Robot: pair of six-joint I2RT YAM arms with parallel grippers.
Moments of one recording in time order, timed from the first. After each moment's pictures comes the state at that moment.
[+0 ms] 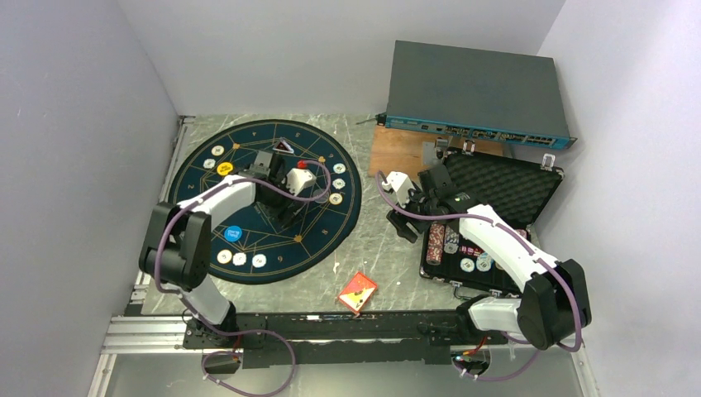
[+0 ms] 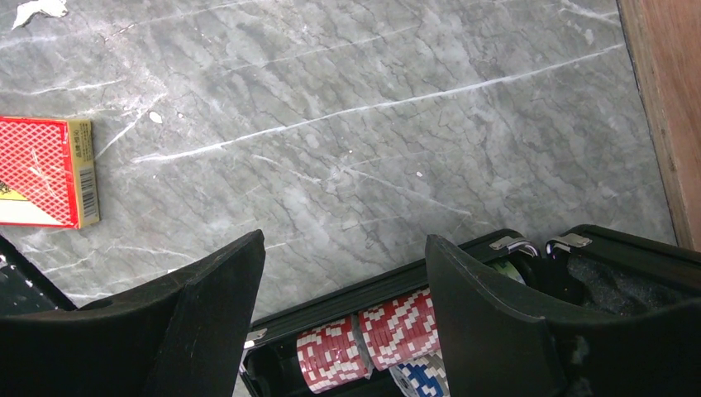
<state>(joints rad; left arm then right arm) -0.30 1.62 1.05 -0.56 0.24 0.52 0.42 1.26 0.89 -0.60 -0.27 -0.48</state>
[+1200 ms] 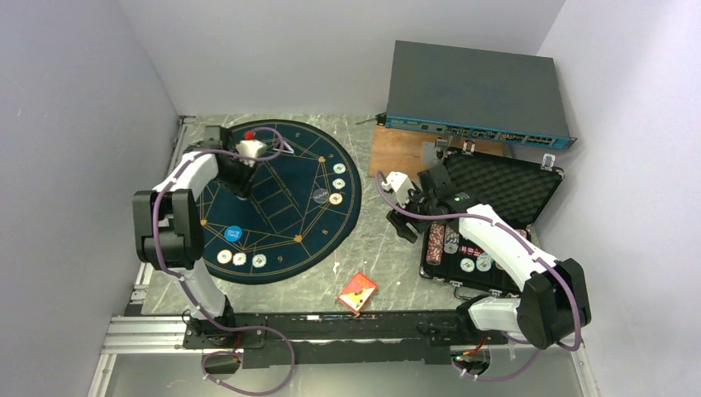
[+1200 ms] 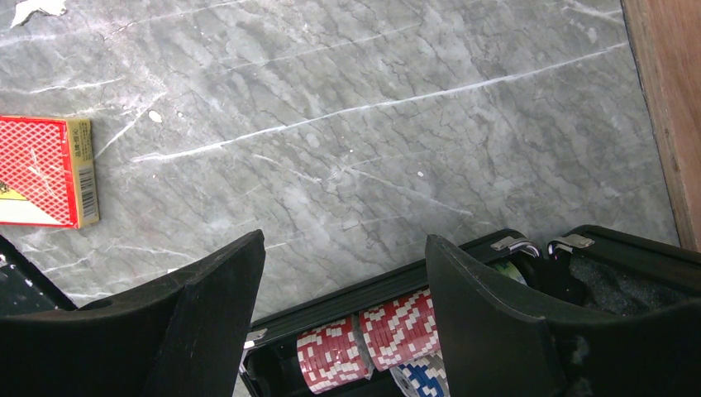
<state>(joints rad) 0.01 1.78 1.28 -0.66 0.23 0.53 0.42 1.26 0.89 -0.60 -0.27 -0.48</state>
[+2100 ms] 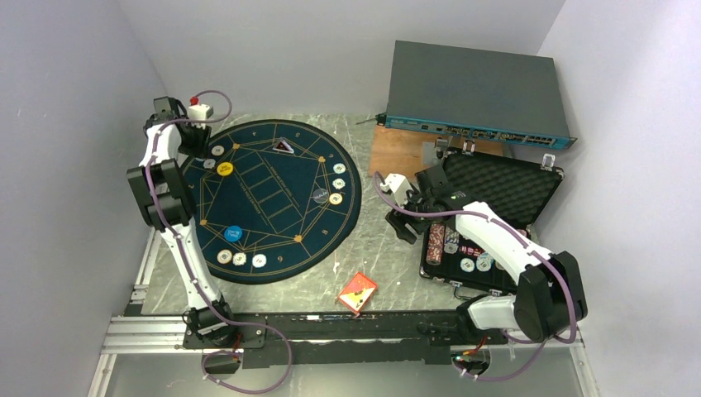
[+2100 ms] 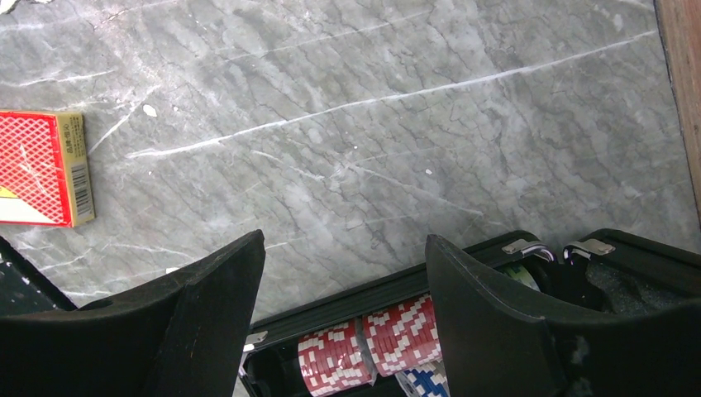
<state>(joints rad) 0.32 2.32 2.02 -0.70 0.26 0.53 0.42 1.30 0.89 -0.60 -0.27 -0.48</state>
